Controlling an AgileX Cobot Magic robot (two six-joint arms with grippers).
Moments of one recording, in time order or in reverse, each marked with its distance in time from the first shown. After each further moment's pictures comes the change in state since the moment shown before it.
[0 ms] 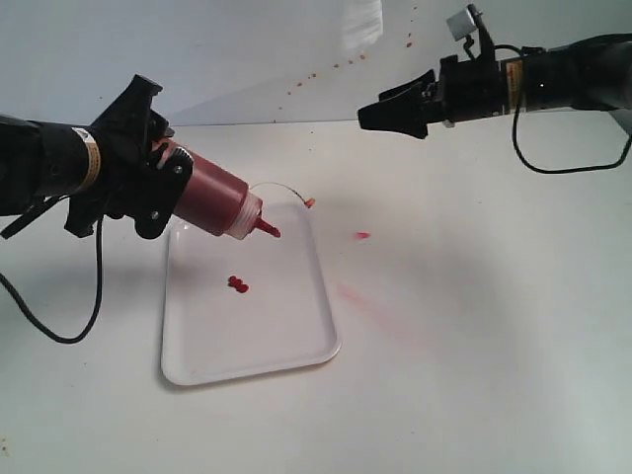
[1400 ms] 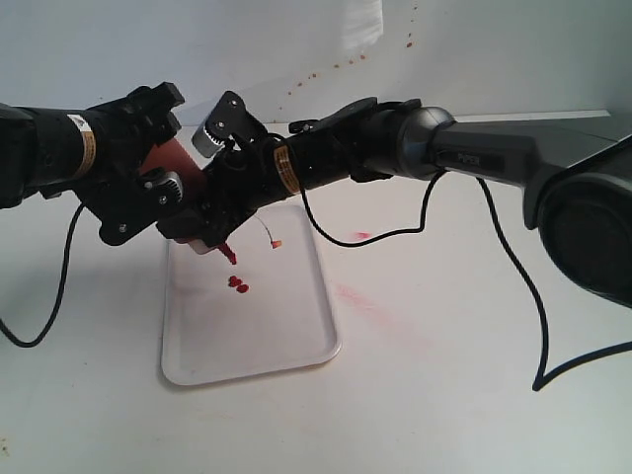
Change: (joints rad) left arm -0.004 -0.019 -0.010 0.084 0.018 0.404; right arm 0.538 0.047 0.002 -0.013 0.380 -0.158
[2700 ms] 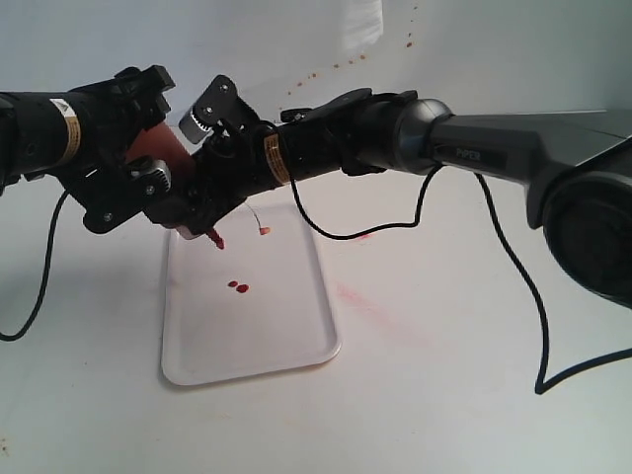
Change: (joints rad) left arm -0.002 -0.054 0.000 0.040 0.024 0.021; right arm 0.011 -0.020 -0.004 0.022 0.059 0.007
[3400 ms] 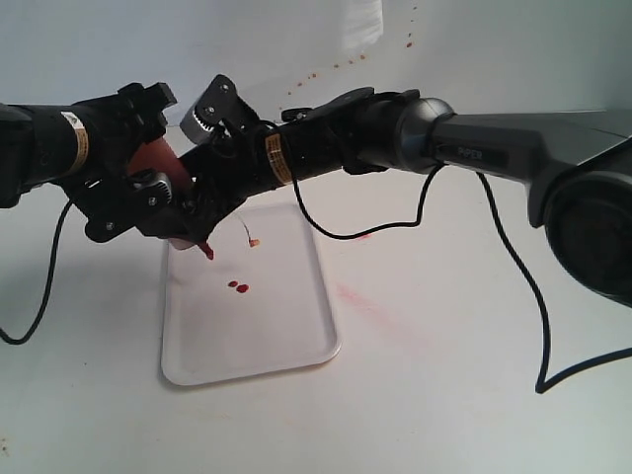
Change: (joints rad) left arm 0.000 0.043 0.002 -0.005 0.048 0.023; right arm -0.002 0.000 0.000 0.004 -0.042 -0.008
